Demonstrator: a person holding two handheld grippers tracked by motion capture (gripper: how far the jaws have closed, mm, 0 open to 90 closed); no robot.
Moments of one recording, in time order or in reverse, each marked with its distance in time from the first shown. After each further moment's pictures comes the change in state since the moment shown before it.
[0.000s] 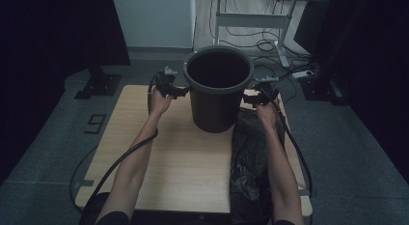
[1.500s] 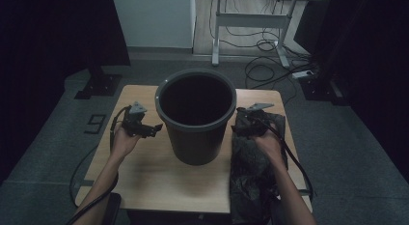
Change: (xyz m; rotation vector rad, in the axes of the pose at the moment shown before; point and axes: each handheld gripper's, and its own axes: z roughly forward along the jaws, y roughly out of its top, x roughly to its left) left arm -0.033 -0.118 -0.160 0.080 -0.033 0.054; right arm 0.072 -0.059 -0.100 0.063 0.302 -0.163
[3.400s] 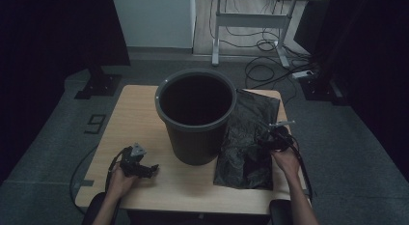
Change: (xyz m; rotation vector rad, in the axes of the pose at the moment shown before) left arm -0.044 -0.117 0.008 0.161 -0.013 0.015; right arm -0.053 -0.089 -0.016 0.172 -0.205 0.154
